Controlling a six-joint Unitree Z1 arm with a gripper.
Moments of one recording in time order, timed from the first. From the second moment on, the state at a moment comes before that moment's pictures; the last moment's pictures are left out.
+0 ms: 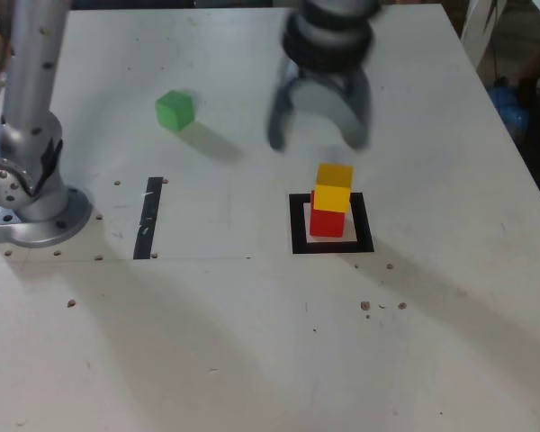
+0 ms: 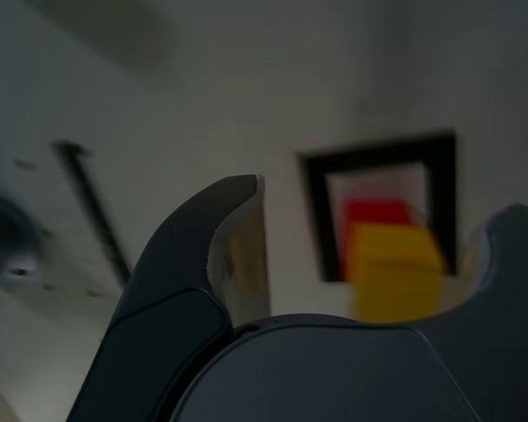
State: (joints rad) arm -0.03 1.95 -1.65 1.45 0.21 0.08
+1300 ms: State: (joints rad) arm 0.73 1.73 -1.03 1.07 0.22 0.18
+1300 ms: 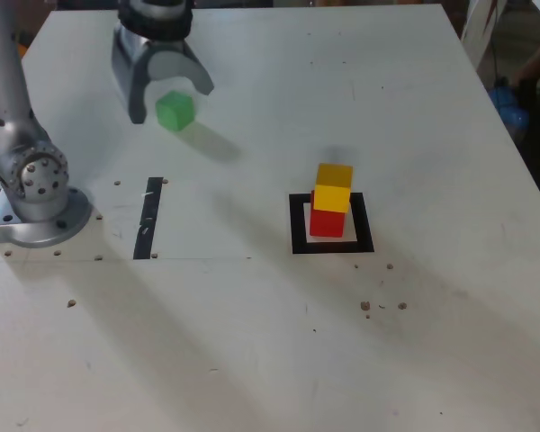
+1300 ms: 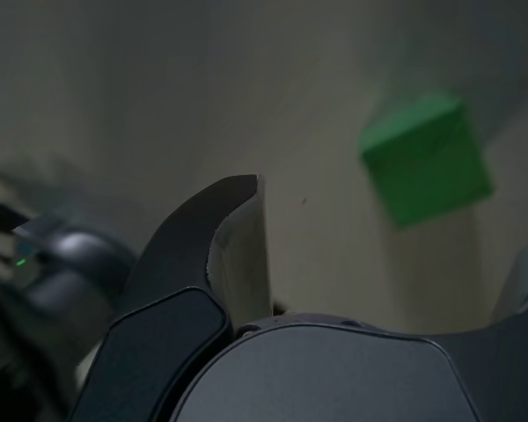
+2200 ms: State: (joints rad) arm 0.81 1.89 -1.08 1.03 0.24 0.23
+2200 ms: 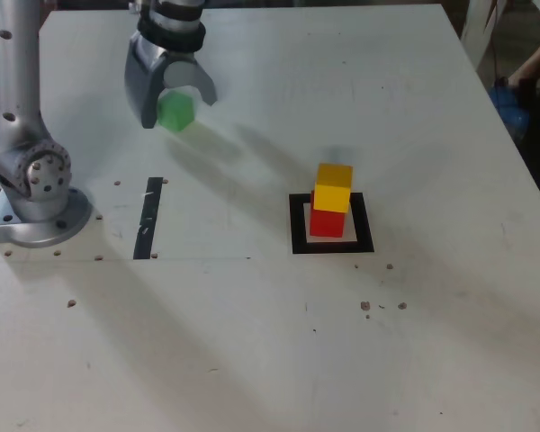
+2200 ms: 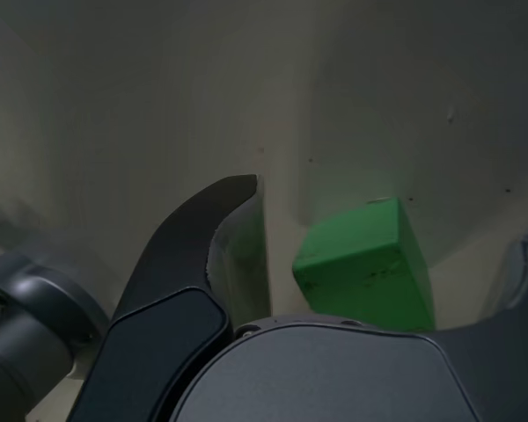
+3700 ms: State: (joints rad) arm 0.24 1.73 -1.43 1.34 0.09 0.06
